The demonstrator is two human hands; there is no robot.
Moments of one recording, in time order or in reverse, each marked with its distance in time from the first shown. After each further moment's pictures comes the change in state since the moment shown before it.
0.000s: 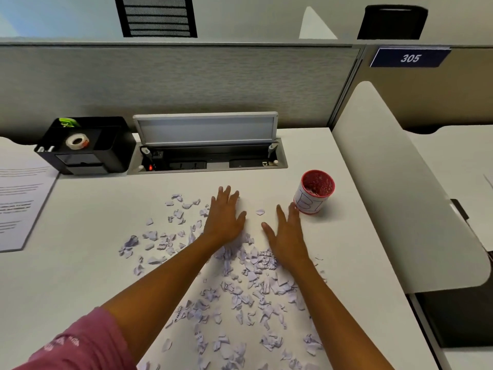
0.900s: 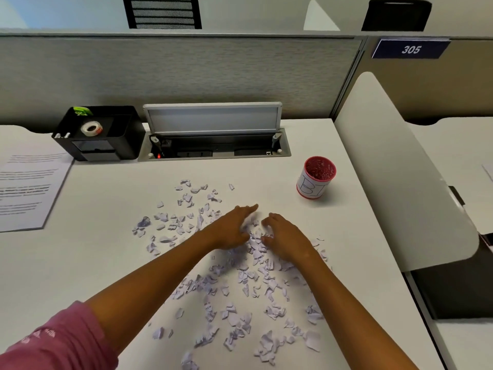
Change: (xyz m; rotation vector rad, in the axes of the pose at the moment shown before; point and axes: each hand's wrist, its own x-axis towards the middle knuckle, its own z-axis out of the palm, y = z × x) left_hand -0.067 -0.003 -0.028 -0.103 -0.427 0.234; right_hand -0.045 -0.018 -0.019 -0.227 -0.322 -0.183
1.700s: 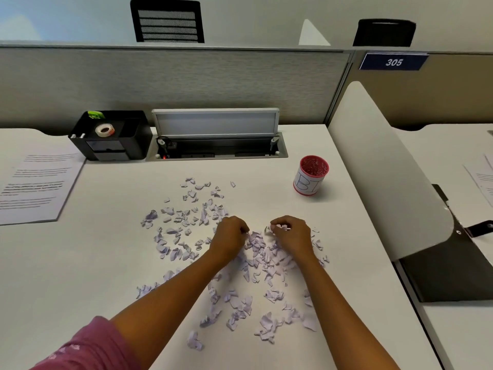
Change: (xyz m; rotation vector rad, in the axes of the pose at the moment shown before) left_hand -0.032 0.019 0.044 -0.064 0.424 -0.208; right_hand -0.033 0.001 0.016 0.742 0.457 0.229
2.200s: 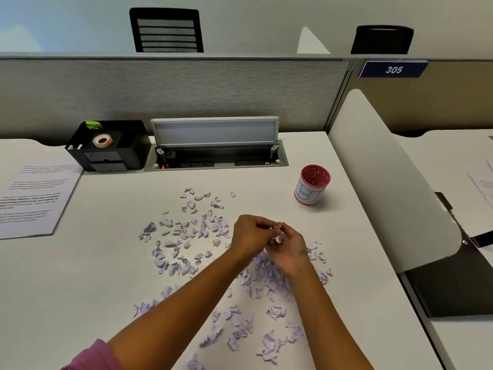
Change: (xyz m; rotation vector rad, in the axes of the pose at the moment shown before) left_hand -0.003 0.075 -0.024 -0.722 -0.018 -0.209; right_hand 0.011 -0.015 0.021 1.450 -0.134 0.708
